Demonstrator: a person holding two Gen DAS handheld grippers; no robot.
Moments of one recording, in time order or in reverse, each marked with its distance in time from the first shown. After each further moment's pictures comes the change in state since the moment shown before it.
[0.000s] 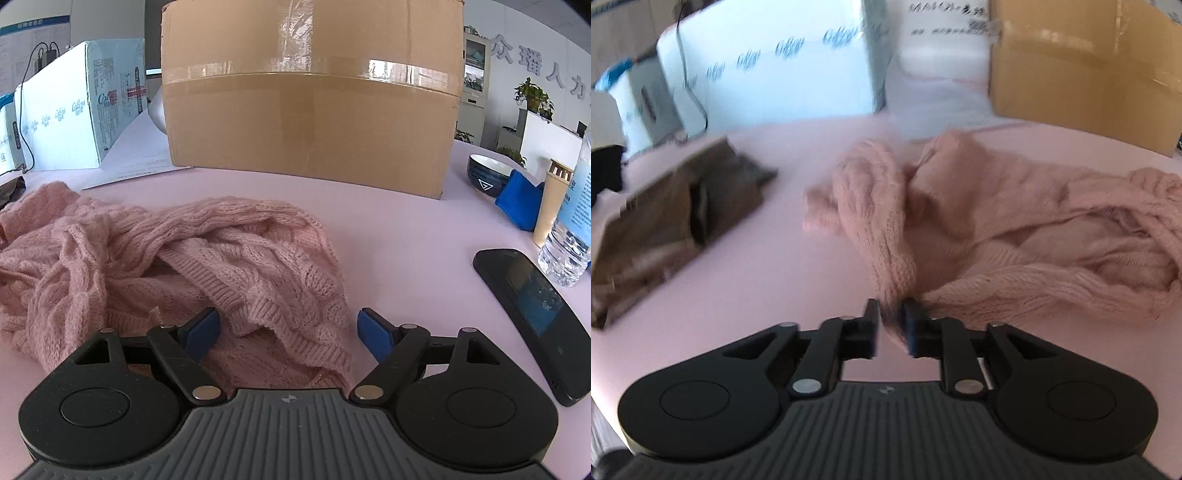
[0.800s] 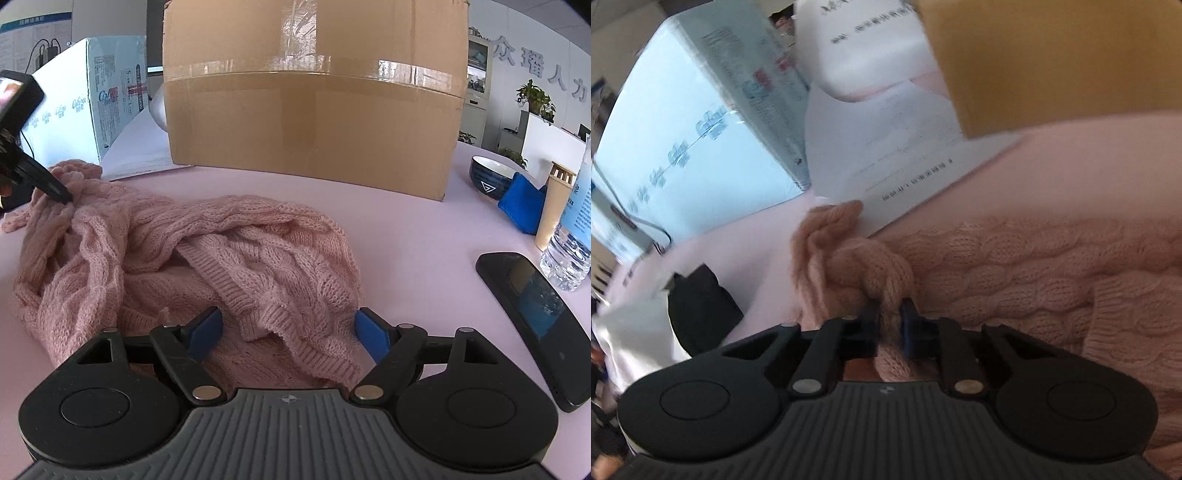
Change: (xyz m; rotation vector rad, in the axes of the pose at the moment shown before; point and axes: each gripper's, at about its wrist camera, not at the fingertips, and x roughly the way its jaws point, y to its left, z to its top) left arm 0.095 -0.125 0.137 0.252 0.047 0.155; right arm 0.004 0.002 0.003 -0.015 0.004 -0.002
